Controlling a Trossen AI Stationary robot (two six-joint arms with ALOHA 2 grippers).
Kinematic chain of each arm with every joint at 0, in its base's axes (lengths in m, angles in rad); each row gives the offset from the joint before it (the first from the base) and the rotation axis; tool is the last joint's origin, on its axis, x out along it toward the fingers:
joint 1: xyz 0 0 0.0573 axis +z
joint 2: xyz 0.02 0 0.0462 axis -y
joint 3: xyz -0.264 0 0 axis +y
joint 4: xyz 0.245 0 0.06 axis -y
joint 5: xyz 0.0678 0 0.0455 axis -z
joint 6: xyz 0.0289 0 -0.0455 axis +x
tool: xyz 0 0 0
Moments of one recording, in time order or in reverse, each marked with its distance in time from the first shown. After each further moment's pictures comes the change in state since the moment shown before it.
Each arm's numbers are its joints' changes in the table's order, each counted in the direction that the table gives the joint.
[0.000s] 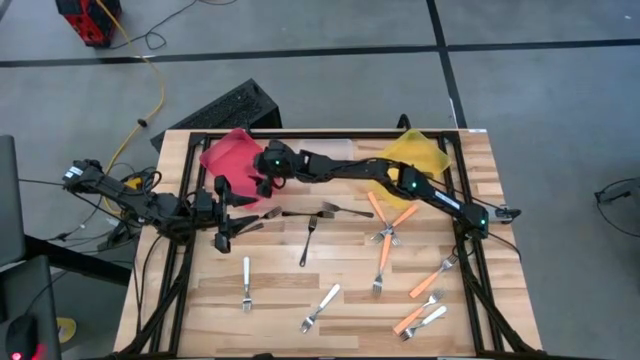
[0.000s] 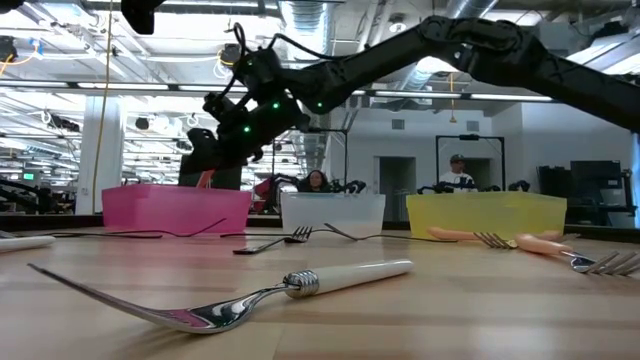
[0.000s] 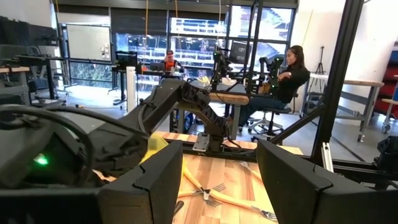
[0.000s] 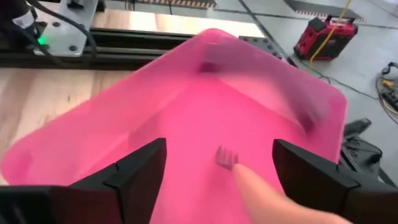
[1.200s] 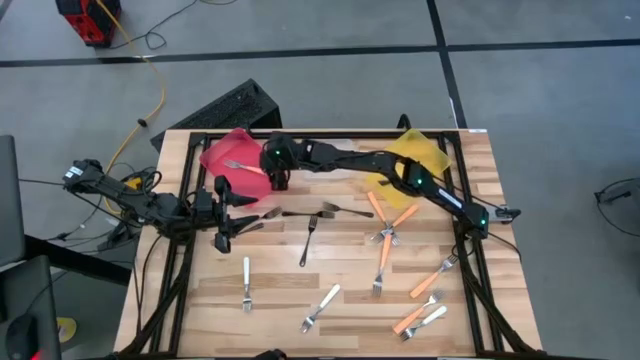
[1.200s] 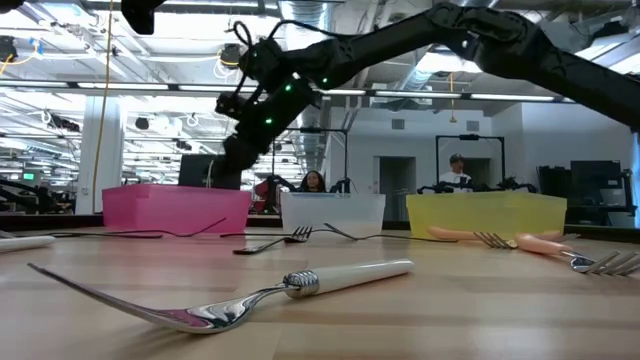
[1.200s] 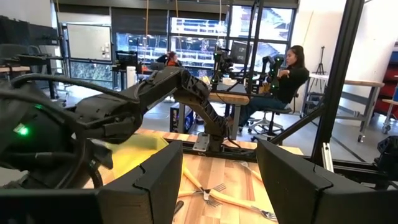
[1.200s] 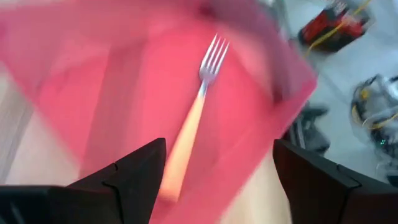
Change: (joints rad) left arm 0.000 0.000 0.000 0.000 -0.001 -0.002; right arm -0.018 0.081 -0.049 -0.335 0.026 -0.317
